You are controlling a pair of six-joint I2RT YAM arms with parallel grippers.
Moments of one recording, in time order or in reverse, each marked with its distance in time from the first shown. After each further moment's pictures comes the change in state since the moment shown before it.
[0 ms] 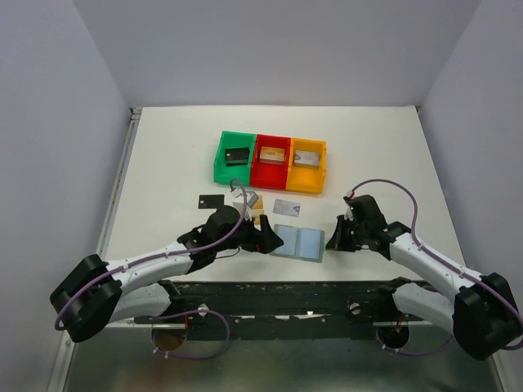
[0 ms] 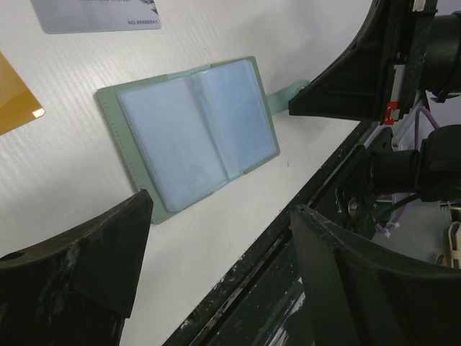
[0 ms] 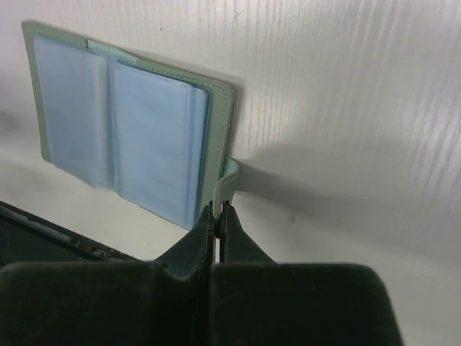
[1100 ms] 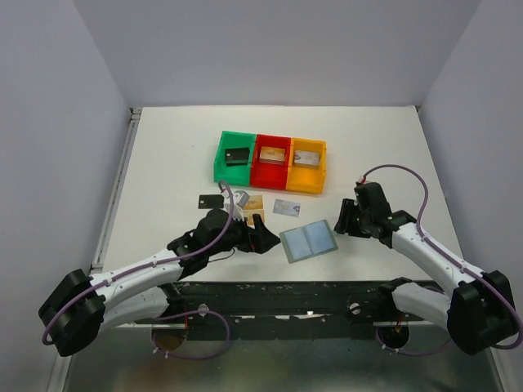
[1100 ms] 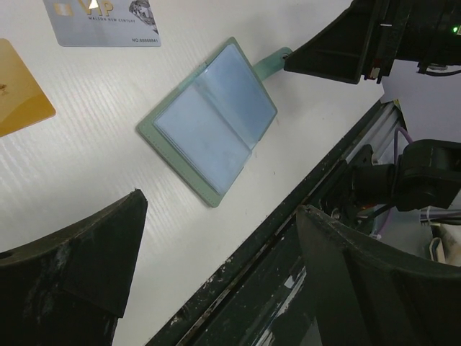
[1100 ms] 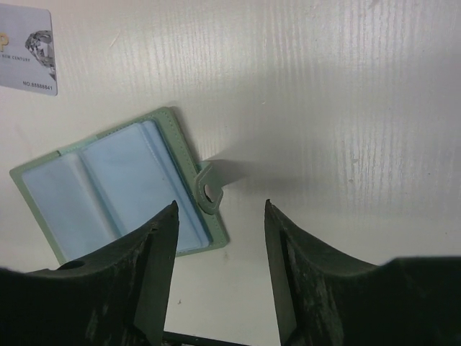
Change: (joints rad) left arm 0.000 -0.111 -0.024 -0.019 -0.032 -0.040; right arm -0.075 0.023 0.103 -0.057 0.227 -0.058
